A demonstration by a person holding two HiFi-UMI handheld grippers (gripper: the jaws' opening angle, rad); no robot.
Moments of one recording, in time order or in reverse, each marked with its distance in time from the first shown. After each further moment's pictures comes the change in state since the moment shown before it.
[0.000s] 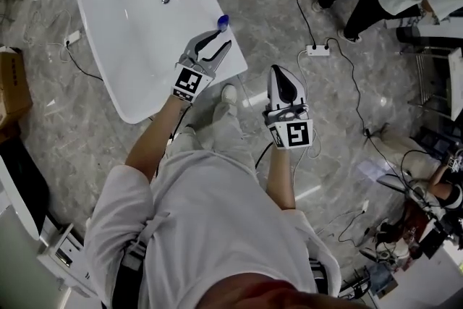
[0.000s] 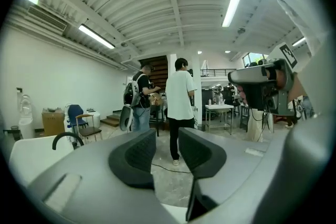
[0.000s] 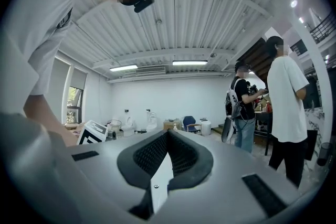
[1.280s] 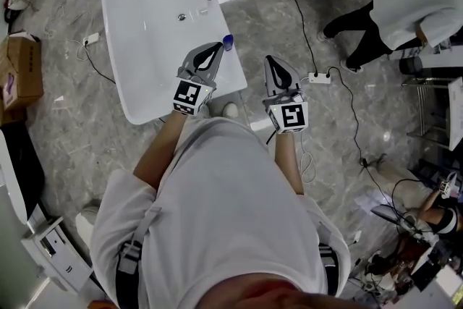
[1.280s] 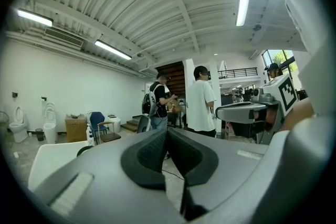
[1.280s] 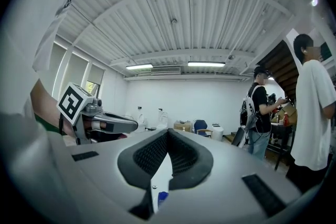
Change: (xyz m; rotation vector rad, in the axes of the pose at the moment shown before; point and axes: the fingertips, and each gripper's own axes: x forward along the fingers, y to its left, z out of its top) left arm -0.030 0.003 0.108 -0.023 -0.034 0.238; right arm 0.040 -0.025 0.038 -0.122 0.001 0.165
